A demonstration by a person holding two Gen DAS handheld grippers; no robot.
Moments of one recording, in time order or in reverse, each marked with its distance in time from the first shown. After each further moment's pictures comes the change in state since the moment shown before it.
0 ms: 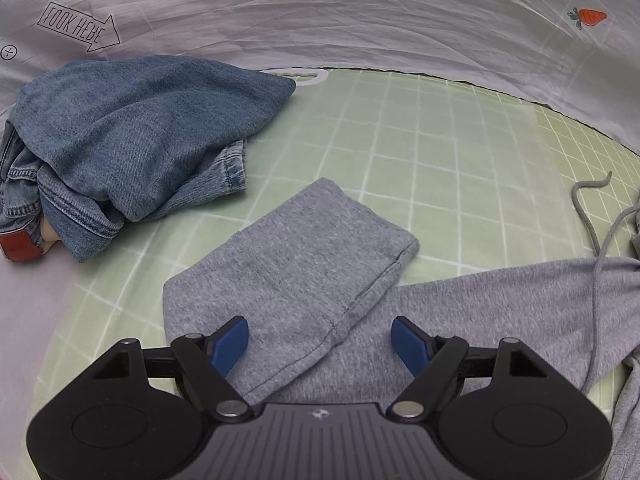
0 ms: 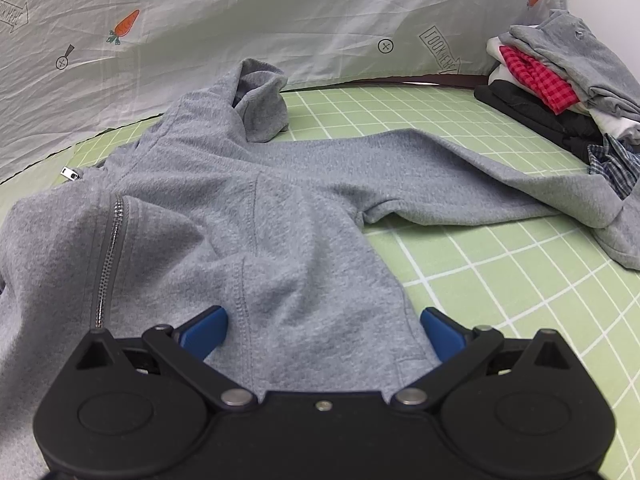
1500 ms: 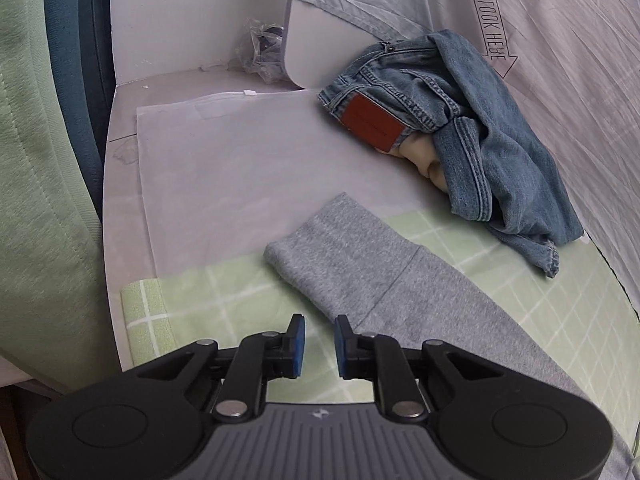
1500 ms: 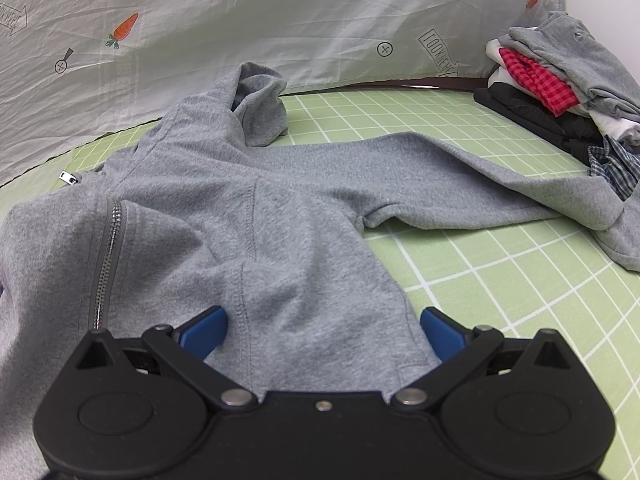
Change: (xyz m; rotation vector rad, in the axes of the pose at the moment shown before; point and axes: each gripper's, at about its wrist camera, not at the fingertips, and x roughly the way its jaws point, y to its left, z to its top) left arm -0.079 0.178 -0.122 -0.804 -0.108 0.267; right arm 0.002 -0.001 0.001 0.008 -0.013 -0.005
